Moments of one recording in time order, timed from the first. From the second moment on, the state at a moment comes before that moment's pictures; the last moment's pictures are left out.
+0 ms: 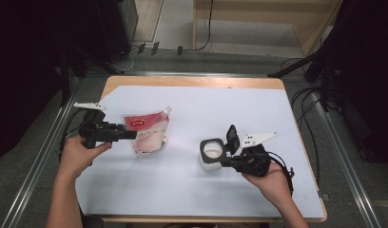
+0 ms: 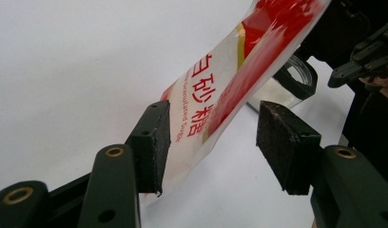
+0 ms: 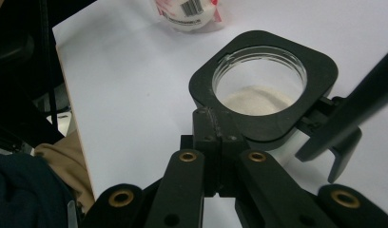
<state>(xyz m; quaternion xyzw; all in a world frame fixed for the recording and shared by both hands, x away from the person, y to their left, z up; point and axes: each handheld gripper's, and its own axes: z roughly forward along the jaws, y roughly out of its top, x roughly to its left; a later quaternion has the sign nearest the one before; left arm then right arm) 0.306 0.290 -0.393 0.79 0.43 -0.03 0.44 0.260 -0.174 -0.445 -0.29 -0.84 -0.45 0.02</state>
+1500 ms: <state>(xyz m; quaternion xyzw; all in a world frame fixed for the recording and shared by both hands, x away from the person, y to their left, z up) 0.299 0.332 -0.415 0.77 0.47 -0.01 0.43 0.283 -0.209 -0.436 -0.37 -0.80 -0.47 -0.01</state>
